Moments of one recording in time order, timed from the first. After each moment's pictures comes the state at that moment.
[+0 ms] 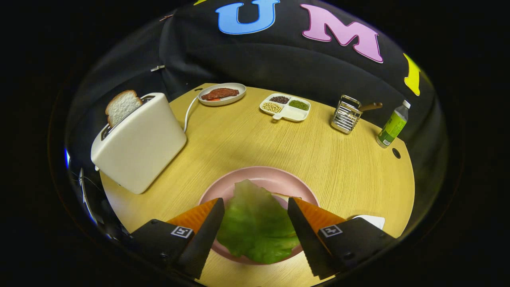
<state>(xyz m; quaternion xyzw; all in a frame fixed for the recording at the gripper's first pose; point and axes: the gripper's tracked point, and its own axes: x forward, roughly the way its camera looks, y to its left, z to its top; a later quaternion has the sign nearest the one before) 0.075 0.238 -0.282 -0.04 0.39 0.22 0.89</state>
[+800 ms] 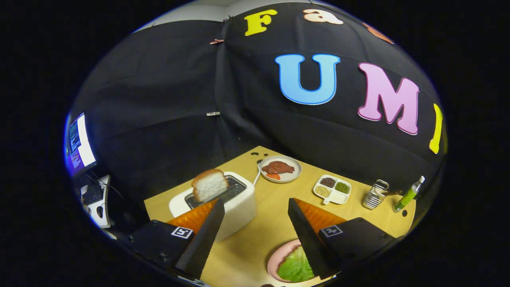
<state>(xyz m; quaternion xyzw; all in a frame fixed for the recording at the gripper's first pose) 0.060 0.399 -0.078 -0.02 0.20 0.38 0.90</state>
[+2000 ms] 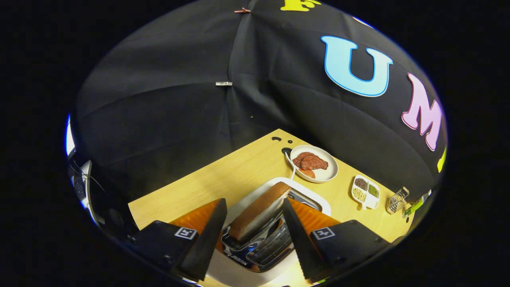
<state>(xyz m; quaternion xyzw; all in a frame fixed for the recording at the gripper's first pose) 0.077 0.564 -0.154 -0.10 0.26 0.33 0.90</state>
